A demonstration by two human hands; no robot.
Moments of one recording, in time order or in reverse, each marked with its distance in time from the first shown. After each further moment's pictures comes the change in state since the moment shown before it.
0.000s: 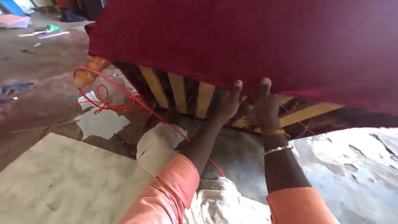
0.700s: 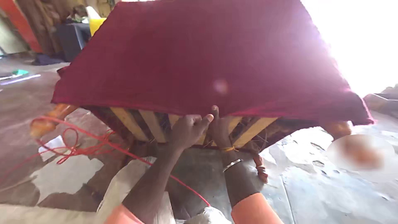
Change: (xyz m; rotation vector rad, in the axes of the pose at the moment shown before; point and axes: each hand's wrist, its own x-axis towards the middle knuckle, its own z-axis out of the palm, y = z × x) left_hand -0.023 0.073 -0.013 0.852 -0.184 0.160; right_hand 0.009 0.009 0.005 0.014 0.011 0.158
